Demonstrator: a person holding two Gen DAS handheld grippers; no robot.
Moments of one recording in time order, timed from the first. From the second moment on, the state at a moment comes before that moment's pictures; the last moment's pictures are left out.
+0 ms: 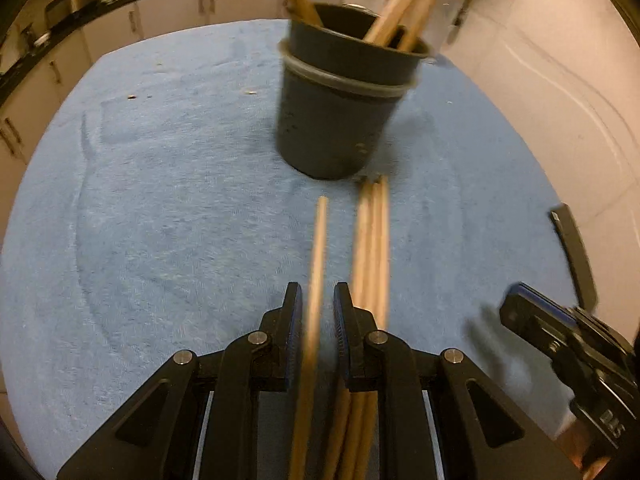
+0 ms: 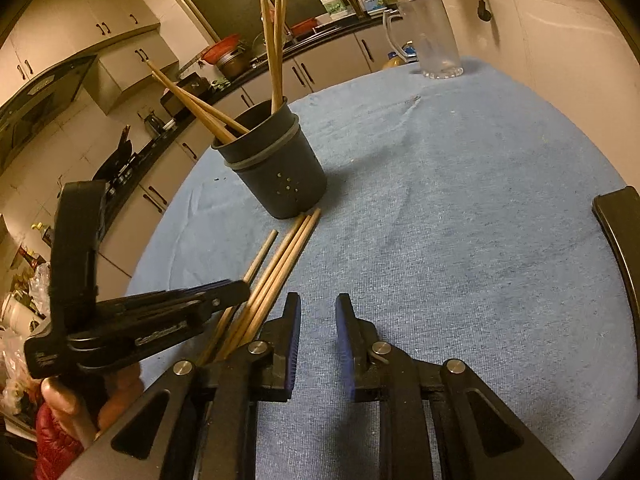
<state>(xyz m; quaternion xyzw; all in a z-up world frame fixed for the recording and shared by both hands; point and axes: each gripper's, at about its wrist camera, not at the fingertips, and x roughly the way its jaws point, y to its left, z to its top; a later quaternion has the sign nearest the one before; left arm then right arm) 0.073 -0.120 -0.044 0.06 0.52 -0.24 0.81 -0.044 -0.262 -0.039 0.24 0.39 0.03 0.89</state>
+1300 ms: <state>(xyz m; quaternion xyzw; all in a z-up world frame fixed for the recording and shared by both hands) 0.084 -0.065 -0.042 0.01 0.54 -0.20 0.82 0.049 -0.261 -0.054 0.16 0.56 -0.02 0.81</state>
